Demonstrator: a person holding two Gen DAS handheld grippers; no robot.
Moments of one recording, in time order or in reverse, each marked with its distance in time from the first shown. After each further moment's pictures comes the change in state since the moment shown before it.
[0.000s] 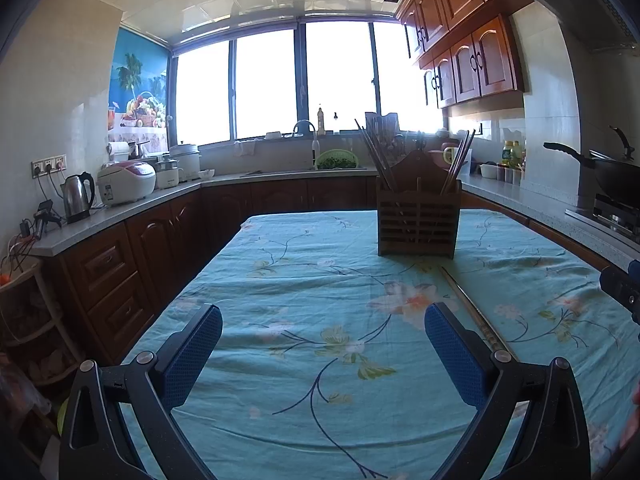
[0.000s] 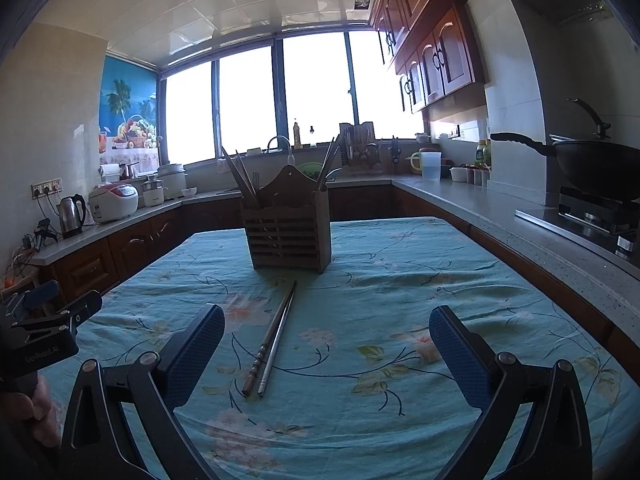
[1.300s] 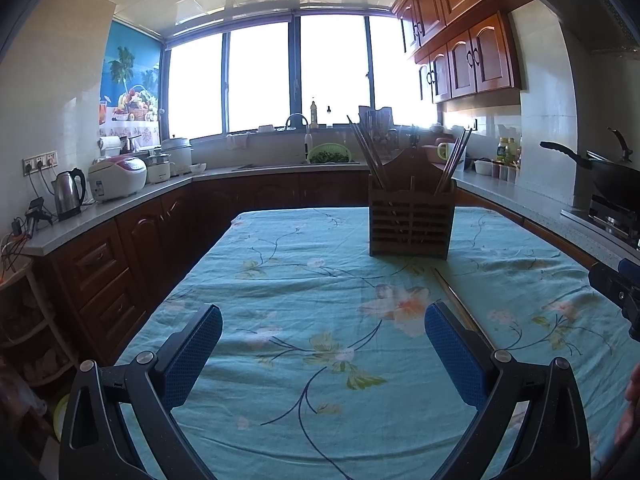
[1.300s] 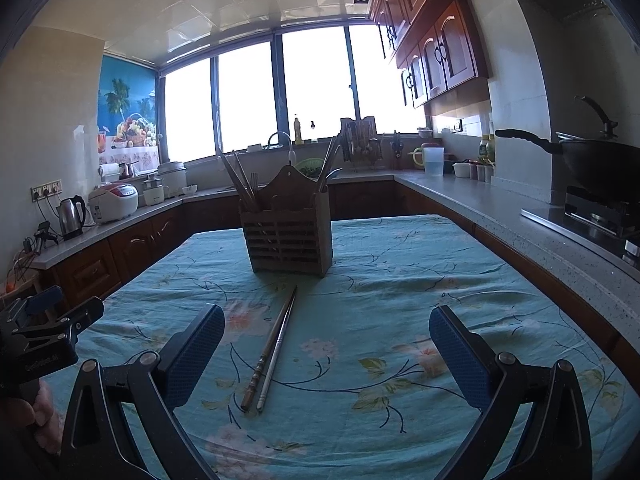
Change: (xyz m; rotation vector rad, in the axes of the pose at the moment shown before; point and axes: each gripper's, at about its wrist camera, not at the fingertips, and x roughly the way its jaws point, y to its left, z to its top) left arm 0.008 -0.014 0.014 -0.011 0.029 -0.018; right arm 0.015 -0.007 0.018 0.008 0.032 0.014
